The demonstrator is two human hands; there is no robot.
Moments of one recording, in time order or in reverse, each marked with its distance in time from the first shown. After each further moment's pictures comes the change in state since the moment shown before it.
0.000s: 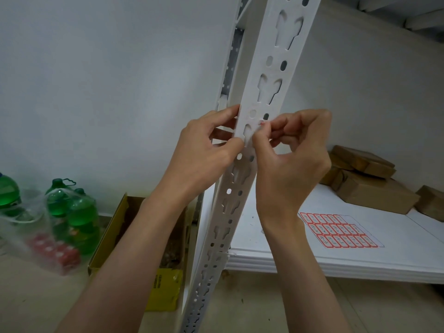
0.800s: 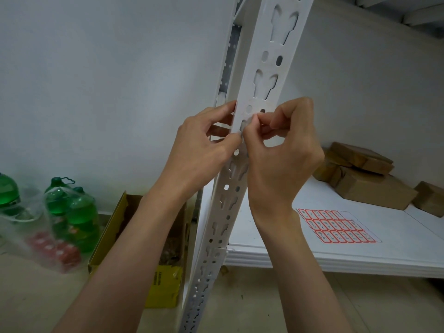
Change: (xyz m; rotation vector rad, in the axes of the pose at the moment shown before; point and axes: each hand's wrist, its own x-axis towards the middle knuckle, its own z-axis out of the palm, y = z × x) left_hand -0.001 0.001 0.003 0.026 0.014 -0.002; right_hand -0.002 -0.004 0.002 -0.132 0.006 -0.115
